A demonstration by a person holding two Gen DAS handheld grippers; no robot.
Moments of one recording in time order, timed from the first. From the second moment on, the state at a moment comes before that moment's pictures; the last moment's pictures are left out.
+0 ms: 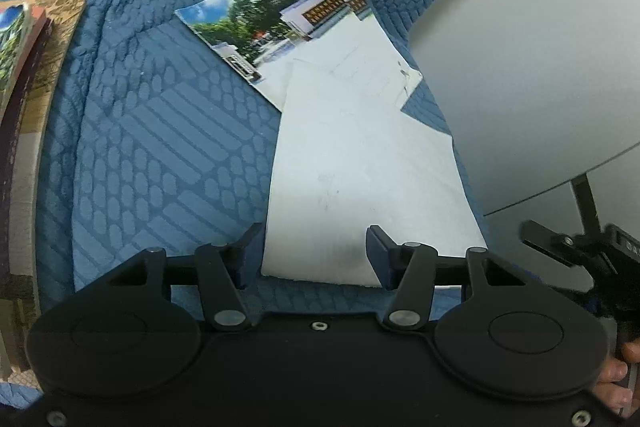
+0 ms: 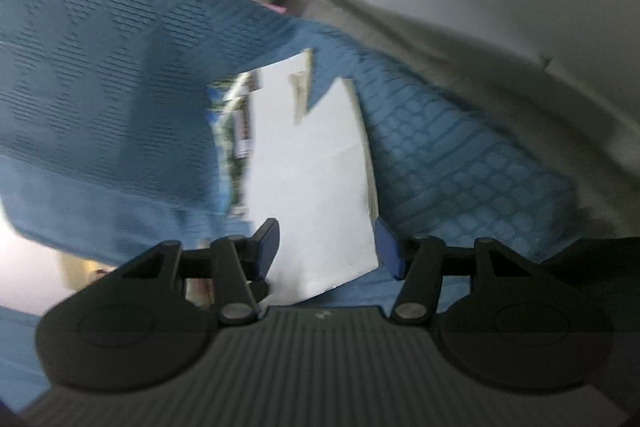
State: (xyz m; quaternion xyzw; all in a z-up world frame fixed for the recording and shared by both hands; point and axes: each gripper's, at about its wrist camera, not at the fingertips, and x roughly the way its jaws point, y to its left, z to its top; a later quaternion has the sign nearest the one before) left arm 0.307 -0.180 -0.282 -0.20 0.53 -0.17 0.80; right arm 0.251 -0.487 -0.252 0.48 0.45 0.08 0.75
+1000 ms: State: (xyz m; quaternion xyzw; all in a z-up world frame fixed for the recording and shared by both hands) left arm 0.275 -0.150 -0.297 -0.39 0.54 -0.14 0.73; right arm 0.252 -0.443 -0.252 0.51 0.46 0.08 0.72
